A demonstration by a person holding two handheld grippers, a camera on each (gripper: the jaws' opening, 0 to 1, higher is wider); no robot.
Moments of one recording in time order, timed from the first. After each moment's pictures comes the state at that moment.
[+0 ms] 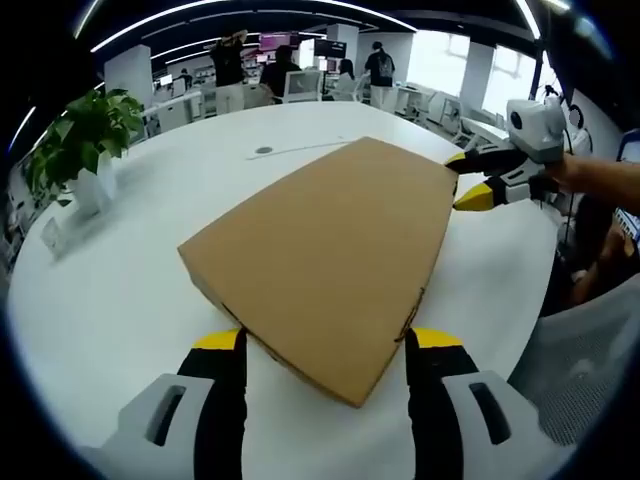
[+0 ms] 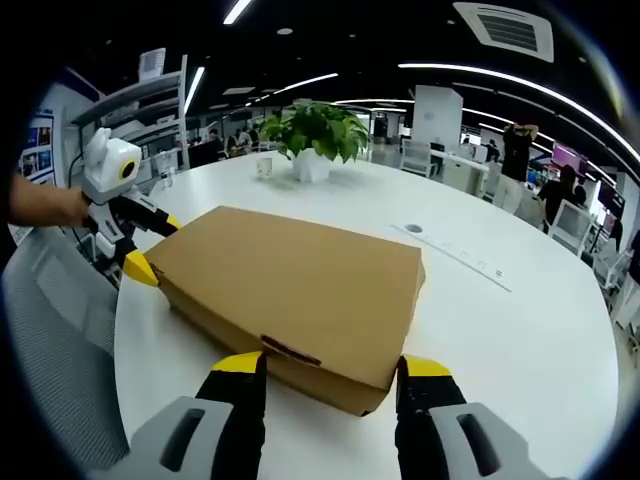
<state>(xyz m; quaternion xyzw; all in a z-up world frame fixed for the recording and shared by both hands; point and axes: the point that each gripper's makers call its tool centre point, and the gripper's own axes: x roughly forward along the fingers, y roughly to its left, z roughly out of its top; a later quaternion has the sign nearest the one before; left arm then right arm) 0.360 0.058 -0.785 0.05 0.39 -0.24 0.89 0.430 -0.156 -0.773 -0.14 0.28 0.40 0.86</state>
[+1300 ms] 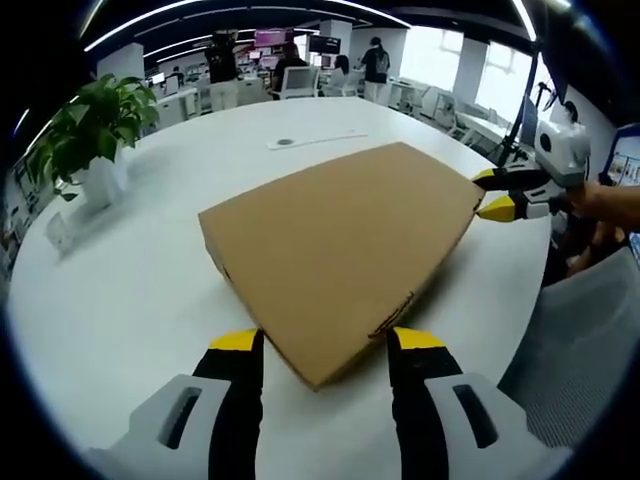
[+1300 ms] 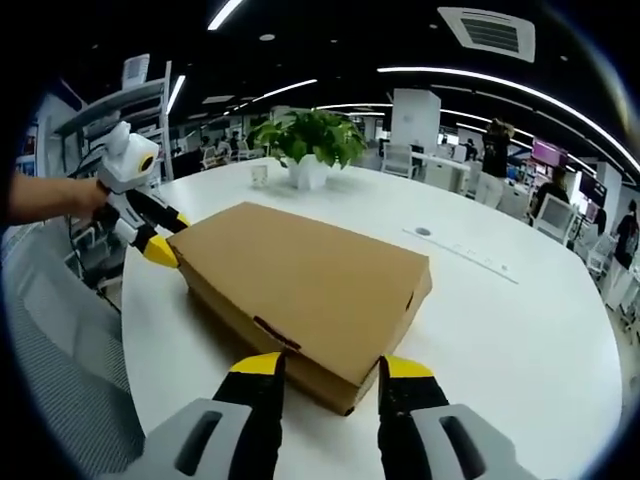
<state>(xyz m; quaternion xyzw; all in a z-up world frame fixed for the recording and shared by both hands) 0.357 0.129 -0.779 0.06 0.39 -0.26 0.88 0.388 -0.103 -0.772 -0.12 0.27 0.35 0.89</state>
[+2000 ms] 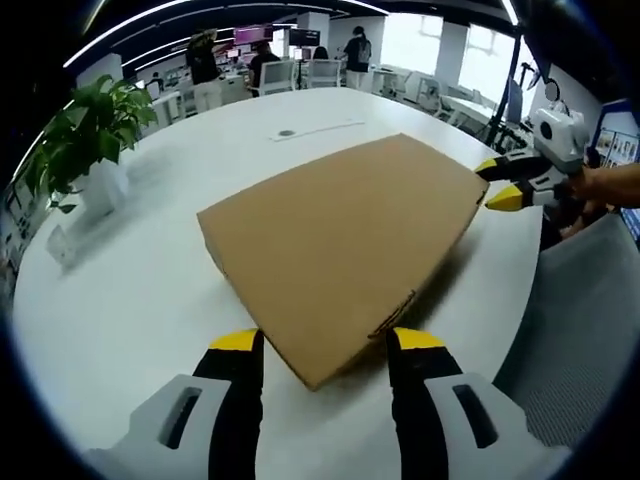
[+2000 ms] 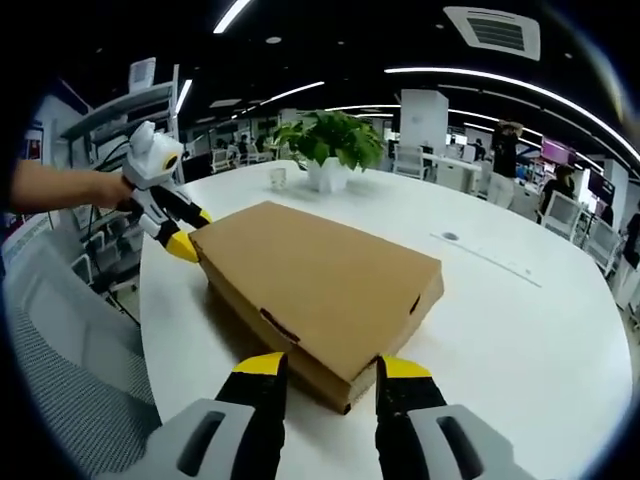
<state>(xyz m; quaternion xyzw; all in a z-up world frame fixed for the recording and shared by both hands) 0.354 0.178 -0.779 0.10 0.40 -0.30 0.86 0.362 -0.055 -0.771 -0.11 0.27 0.38 0.88</state>
